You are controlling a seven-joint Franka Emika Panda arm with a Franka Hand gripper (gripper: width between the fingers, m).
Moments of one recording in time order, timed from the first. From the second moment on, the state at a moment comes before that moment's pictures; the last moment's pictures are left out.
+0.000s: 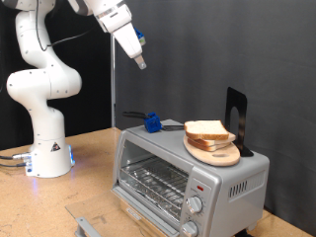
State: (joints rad) arm -0.04 -0.65 0.15 -2.47 0.62 2.06 -0.41
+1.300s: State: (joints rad) arm -0.01 -0.59 0.19 -2.60 0.62 2.19 -0.54
